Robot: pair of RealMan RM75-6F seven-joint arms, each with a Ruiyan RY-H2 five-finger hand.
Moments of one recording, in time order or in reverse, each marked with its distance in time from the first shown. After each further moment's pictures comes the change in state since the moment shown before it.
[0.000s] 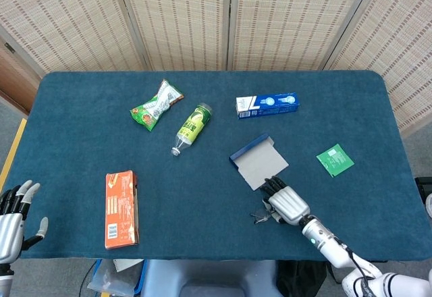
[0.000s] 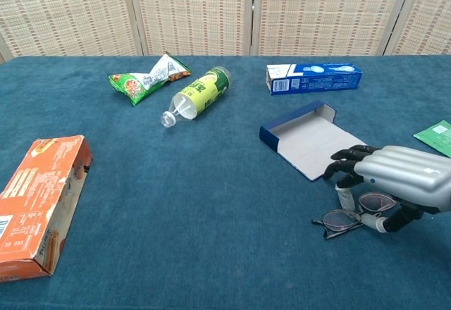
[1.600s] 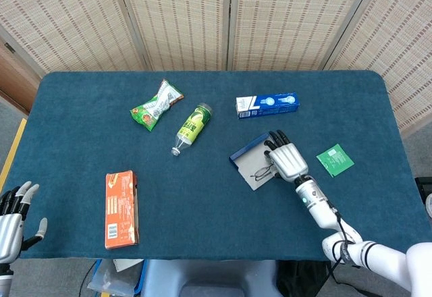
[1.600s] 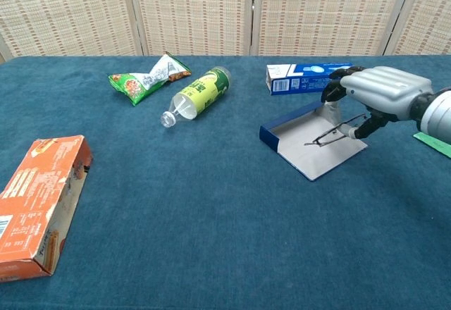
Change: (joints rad) left arm 0.003 -0.007 -0.002 0.022 -0.016 -0.016 -0.015; right arm 0.151 -0.101 0.194 0.220 0.169 0.018 -0.008
